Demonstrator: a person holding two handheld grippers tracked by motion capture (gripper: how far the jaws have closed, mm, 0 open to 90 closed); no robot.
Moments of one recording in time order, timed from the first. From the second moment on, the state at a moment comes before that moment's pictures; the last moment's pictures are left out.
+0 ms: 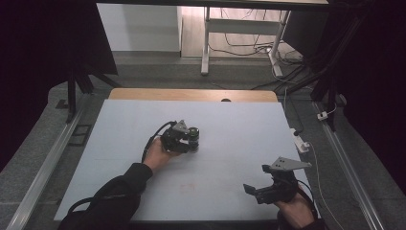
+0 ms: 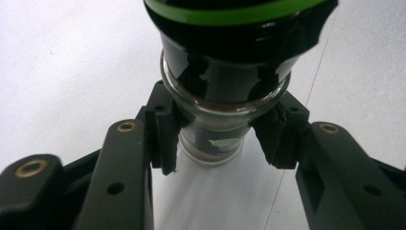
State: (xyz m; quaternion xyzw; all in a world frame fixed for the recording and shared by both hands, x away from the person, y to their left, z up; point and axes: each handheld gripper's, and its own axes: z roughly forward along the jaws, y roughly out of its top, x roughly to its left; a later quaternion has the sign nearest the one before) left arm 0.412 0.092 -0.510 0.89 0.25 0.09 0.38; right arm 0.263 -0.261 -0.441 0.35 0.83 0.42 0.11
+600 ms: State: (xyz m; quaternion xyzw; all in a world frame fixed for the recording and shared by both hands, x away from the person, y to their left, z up) left arm 0.412 0.092 -0.510 0.89 0.25 0.09 0.38; right arm 0.283 -0.224 -0.434 0.31 0.83 0.44 0.11
